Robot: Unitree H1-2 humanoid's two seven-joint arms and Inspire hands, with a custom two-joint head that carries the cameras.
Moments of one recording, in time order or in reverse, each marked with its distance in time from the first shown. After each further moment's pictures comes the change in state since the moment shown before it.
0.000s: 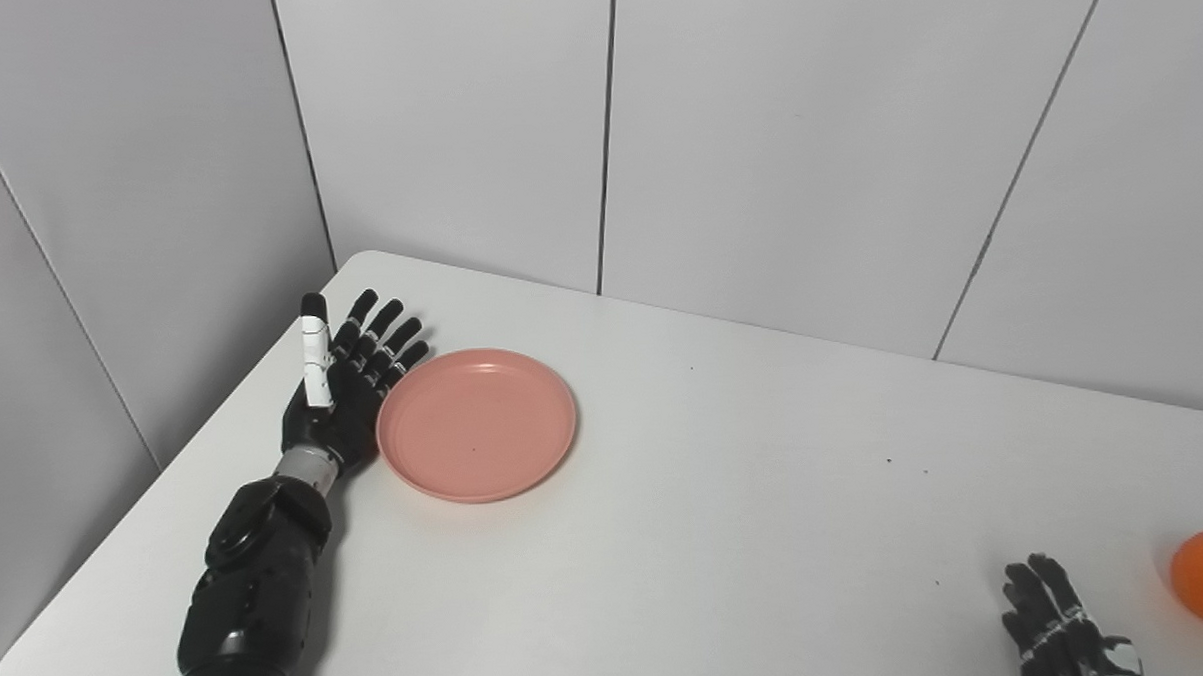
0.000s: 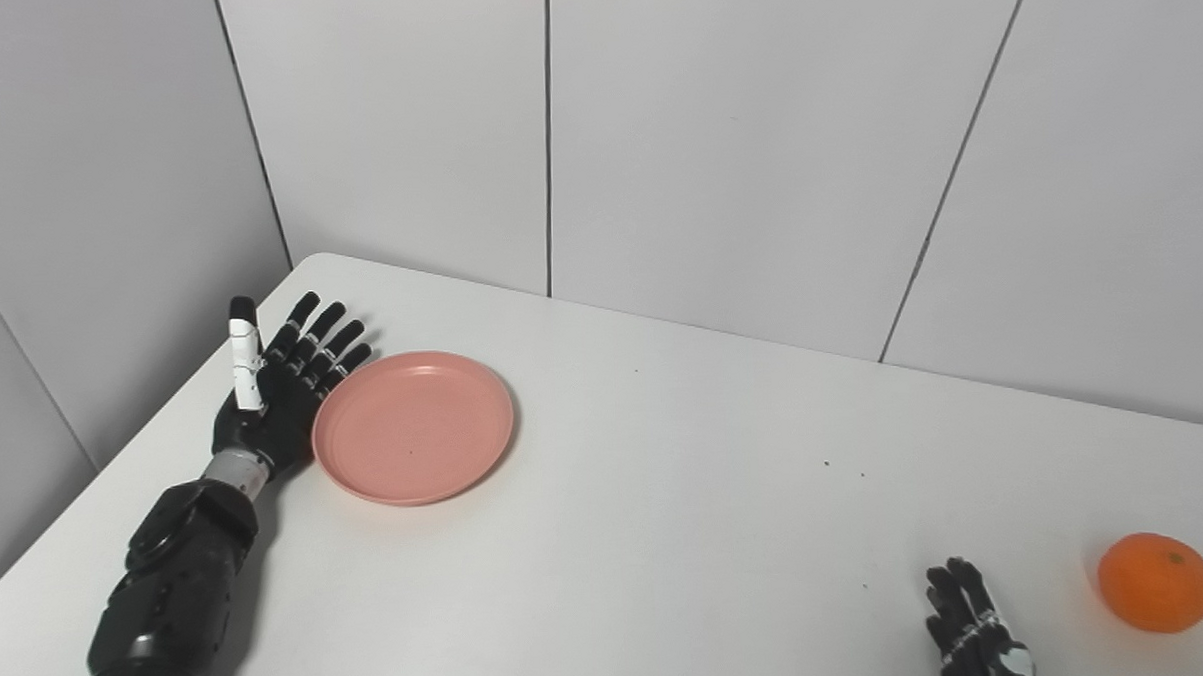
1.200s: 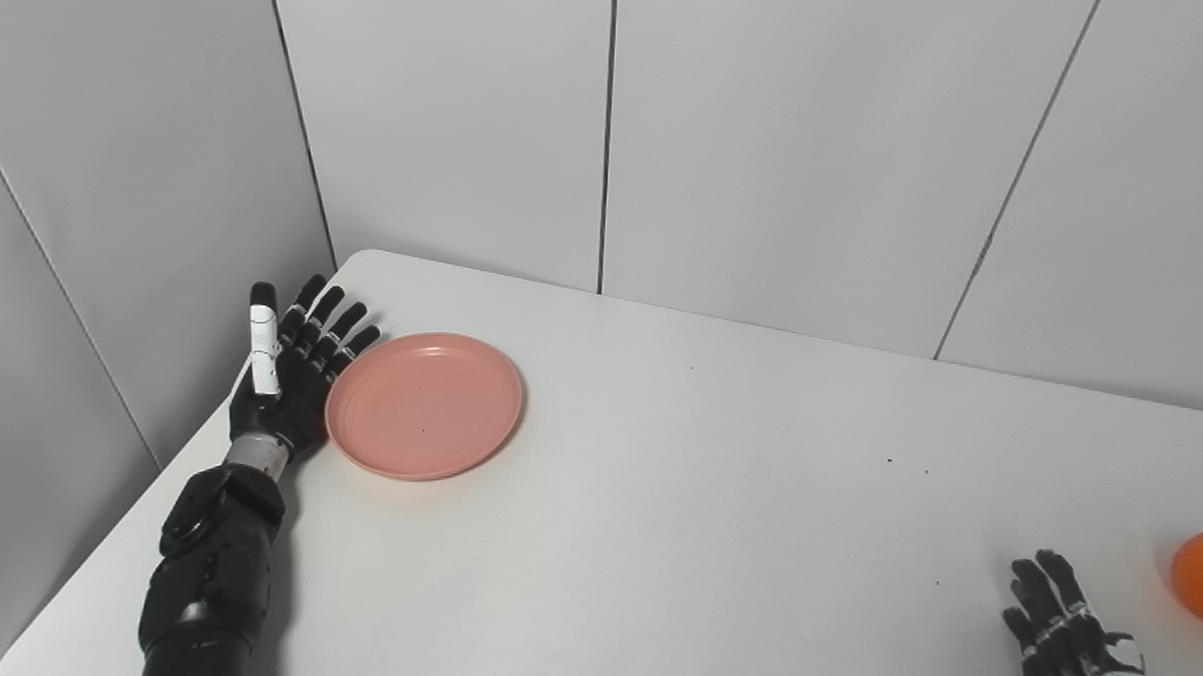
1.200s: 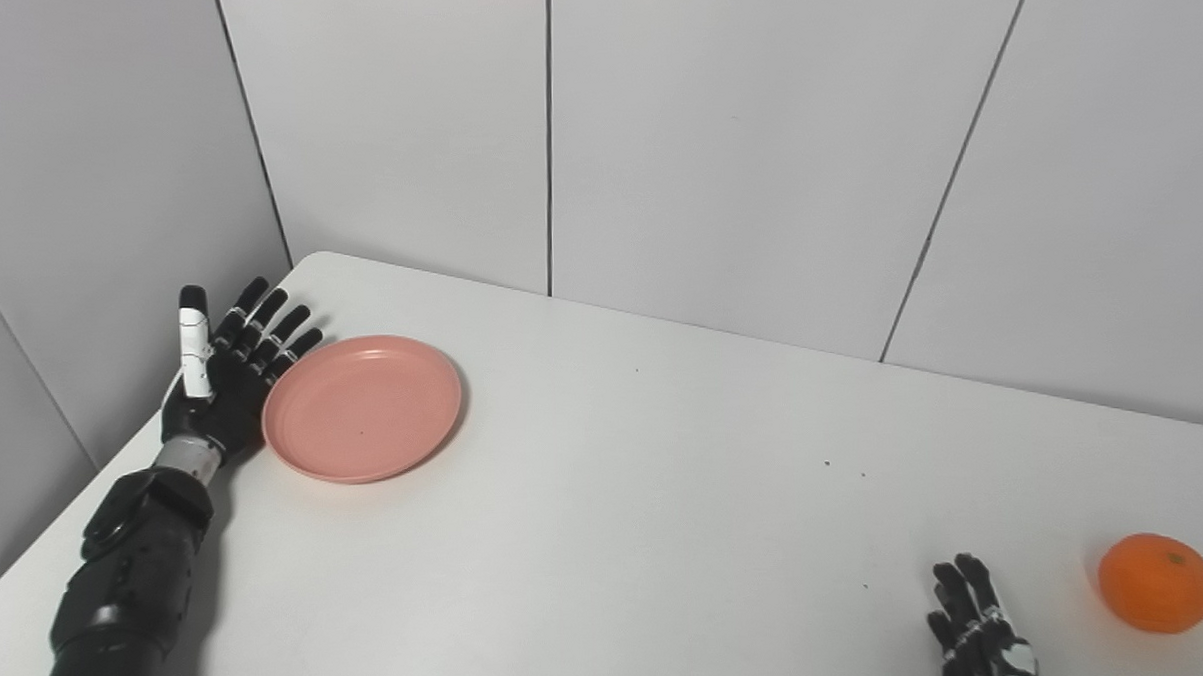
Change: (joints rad) left arm -0.061 0.081 0.098 0.199 -0.001 -0.096 -0.086; right arm -0.016 -0.008 -0.009 0.016 0.002 -0.001 0.022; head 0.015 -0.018
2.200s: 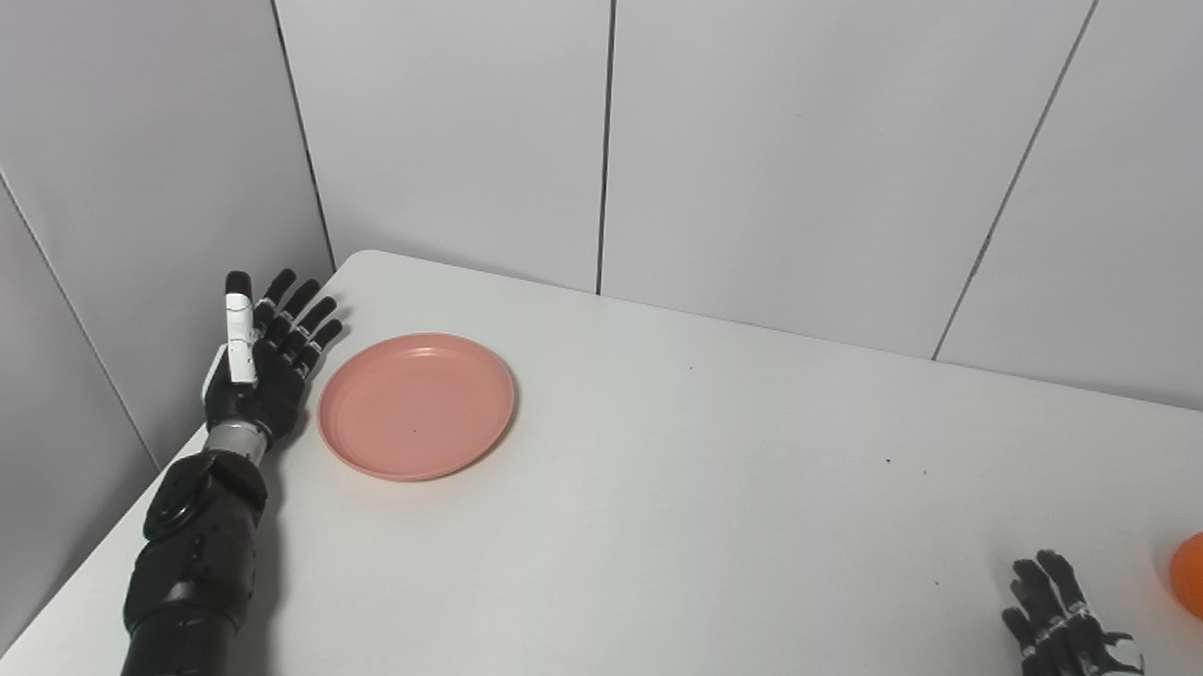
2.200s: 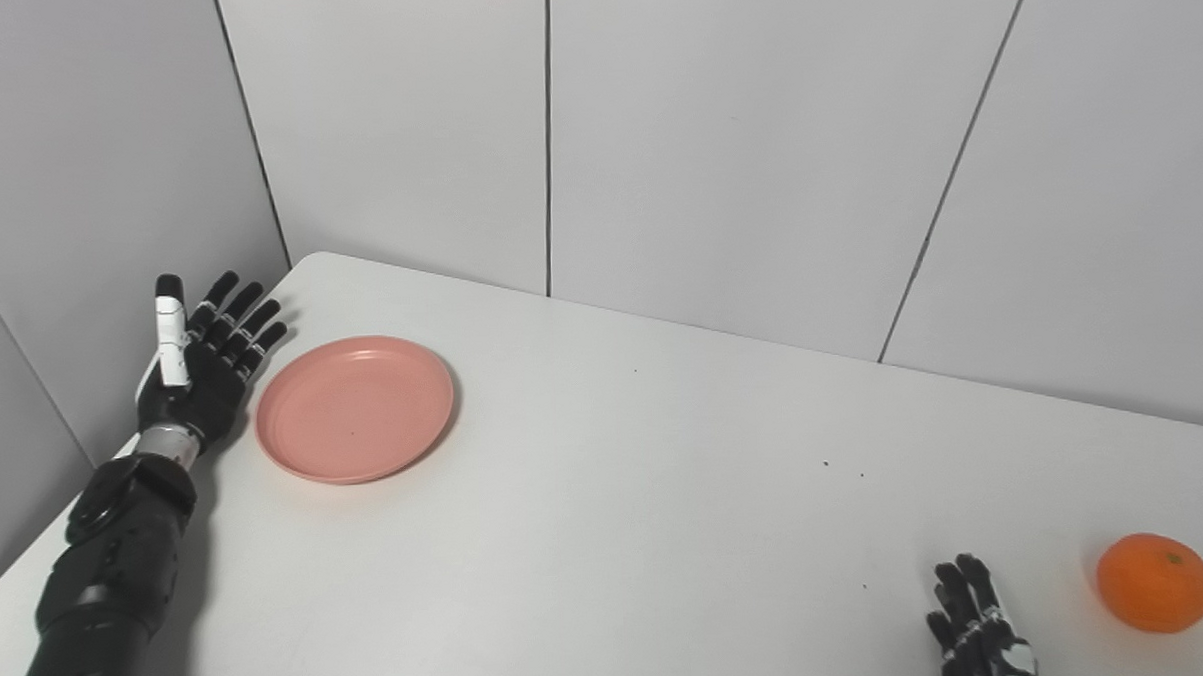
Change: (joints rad) left arm -0.035 0.043 0.000 0.059 0.022 -0.045 0.073; right arm -0.001 0.000 -0.002 0.006 0.001 -0.001 0.001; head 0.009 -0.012
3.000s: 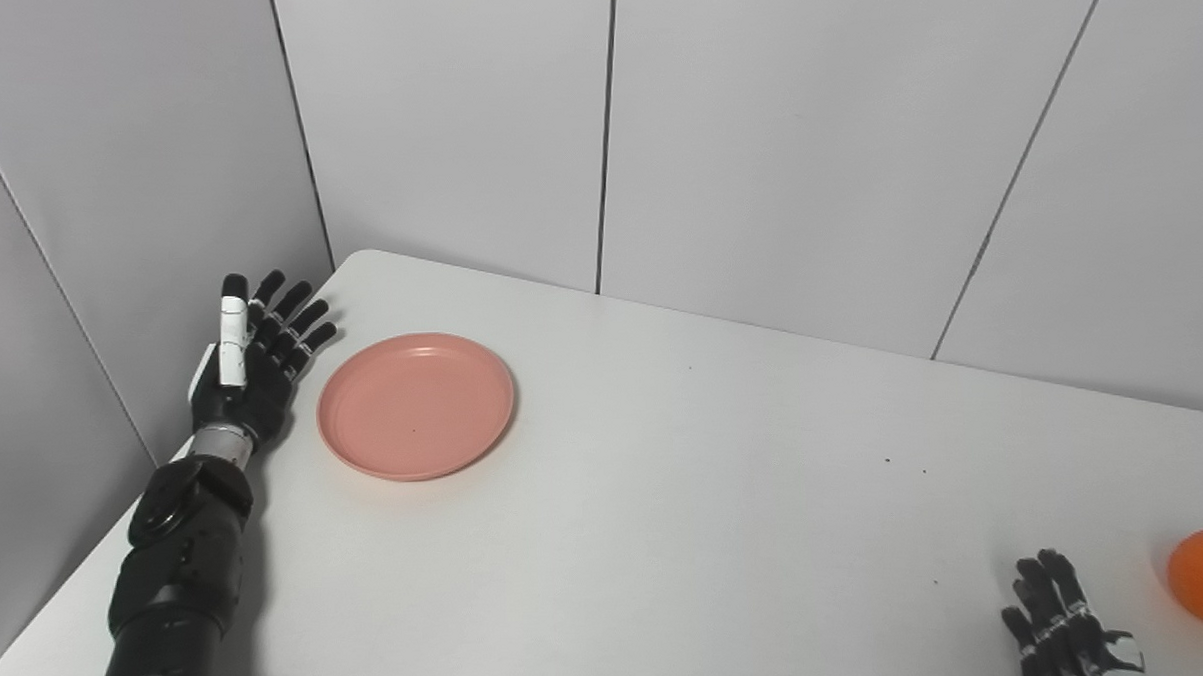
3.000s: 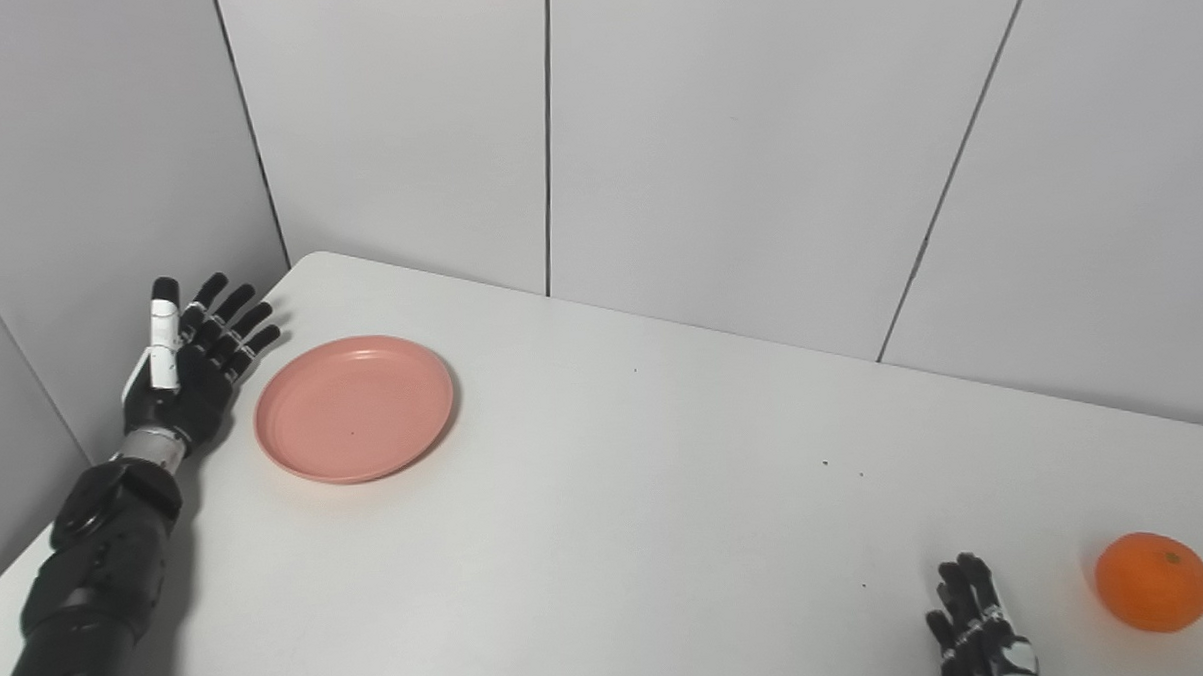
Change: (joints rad) left arm 0.006 0.032 -0.004 0.053 0.020 -0.074 -0.047; right arm -0.004 0.000 -0.002 0.007 0.007 -0.001 0.005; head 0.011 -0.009
